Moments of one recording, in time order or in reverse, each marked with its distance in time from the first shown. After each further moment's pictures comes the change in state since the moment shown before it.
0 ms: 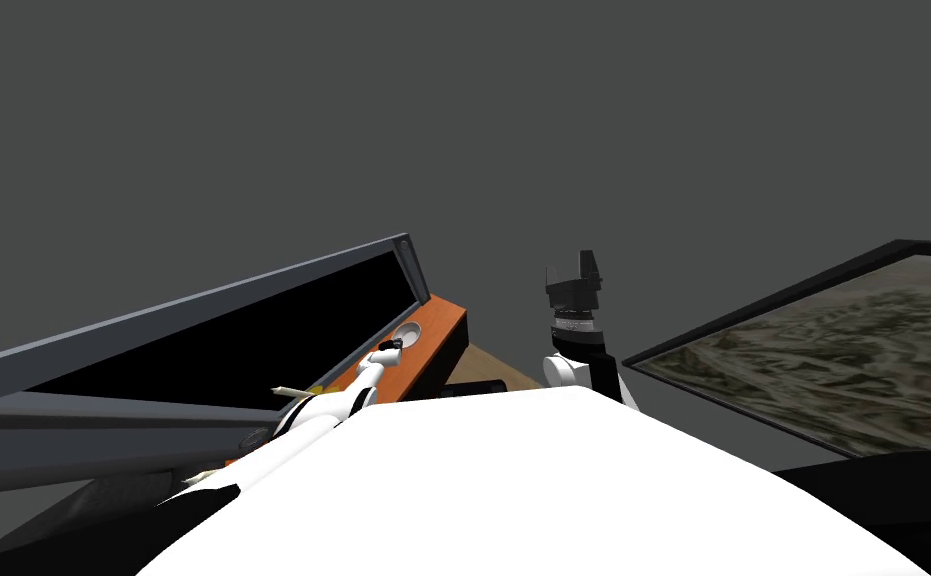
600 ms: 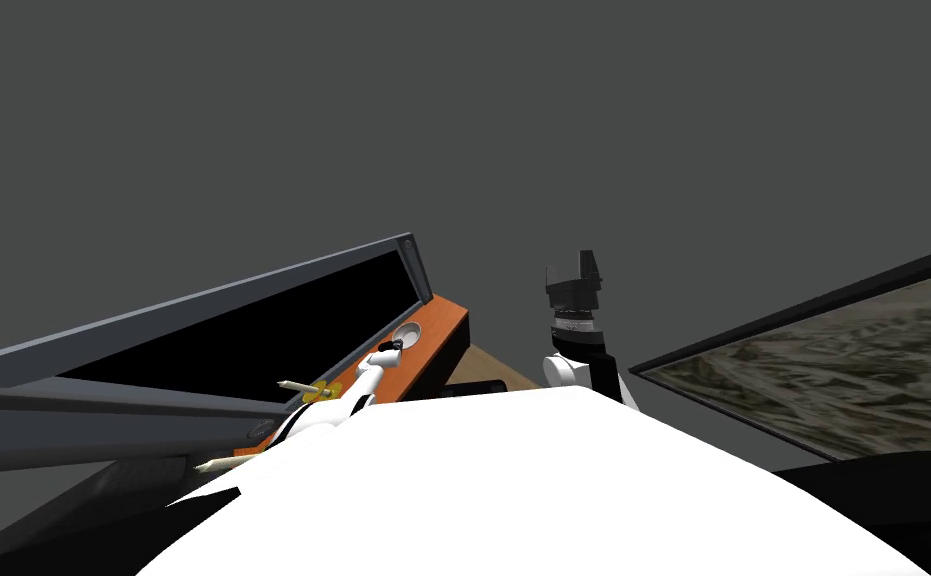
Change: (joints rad) left arm 0.048 -0.003 -0.014 -0.086 0.013 0.046 -0.016; right arm 0.000 0.000 0.000 0.000 0.000 0.000 0.000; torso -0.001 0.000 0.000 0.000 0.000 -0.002
